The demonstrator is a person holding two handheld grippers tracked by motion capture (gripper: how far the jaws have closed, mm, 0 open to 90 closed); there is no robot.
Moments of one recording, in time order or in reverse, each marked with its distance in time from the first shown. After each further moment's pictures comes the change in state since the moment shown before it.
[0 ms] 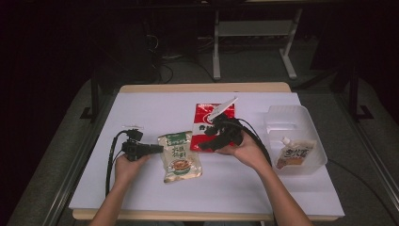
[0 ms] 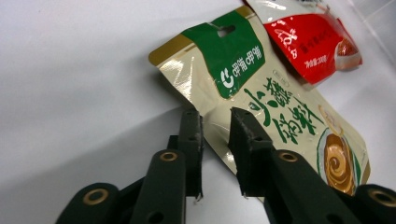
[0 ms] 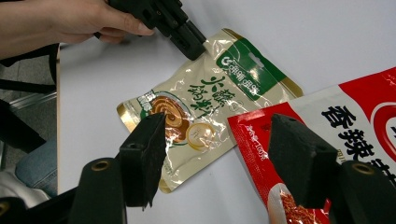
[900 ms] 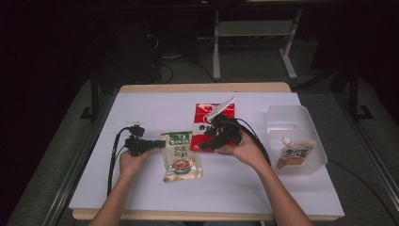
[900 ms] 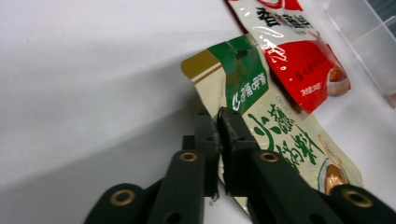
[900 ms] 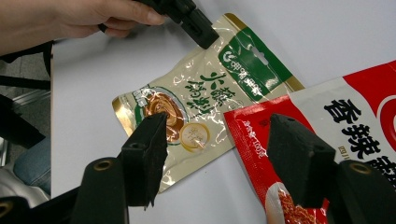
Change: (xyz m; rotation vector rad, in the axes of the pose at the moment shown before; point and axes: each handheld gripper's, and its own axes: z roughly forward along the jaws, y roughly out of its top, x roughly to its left) left arm 0.006 0.011 0.009 -0.054 -0.059 -0.021; right arm -0.008 -0.002 0.009 0.024 0.015 0.019
